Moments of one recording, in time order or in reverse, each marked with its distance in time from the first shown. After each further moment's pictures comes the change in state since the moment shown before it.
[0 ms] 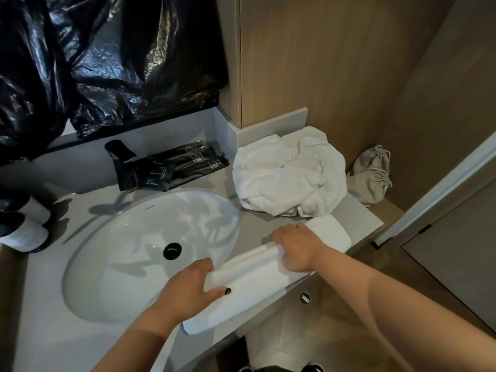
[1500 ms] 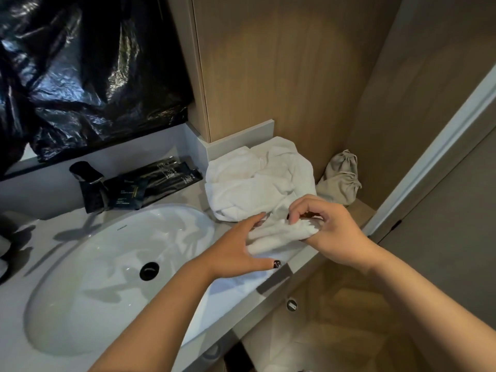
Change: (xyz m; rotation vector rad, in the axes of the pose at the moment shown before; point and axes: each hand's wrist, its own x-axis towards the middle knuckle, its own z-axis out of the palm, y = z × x) left_hand 0.066 0.134 -0.046 -0.526 -0.178 0.343; right_hand -0.123 0.016 -0.107 0.932 0.651 -0.090
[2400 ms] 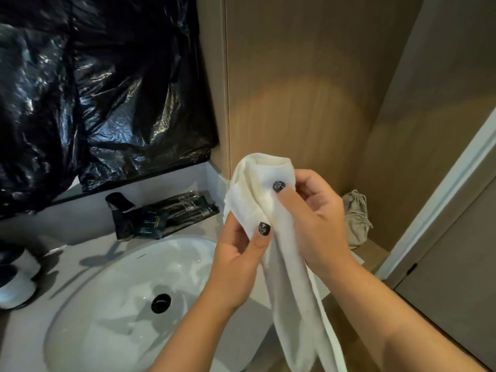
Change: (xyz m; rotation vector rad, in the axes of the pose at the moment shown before) left_hand -0.070 0.104 -0.028 -0.713 0.582 0.422; right_hand 0.045 -0.125 0.045 0.474 0.454 -0.118
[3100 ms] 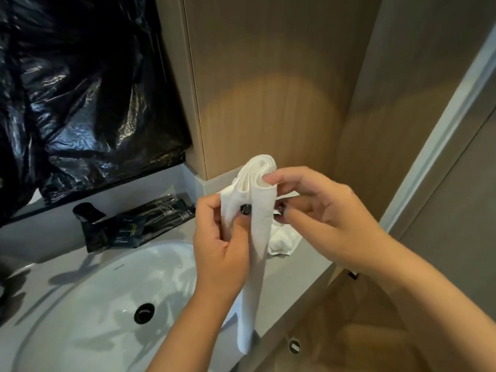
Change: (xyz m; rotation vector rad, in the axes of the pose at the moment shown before) left_hand 0.014 -0.003 0.025 0.355 0.222 0.297; right_hand 0.000 -0.040 -0.064 -0.372 -0.422 -0.058
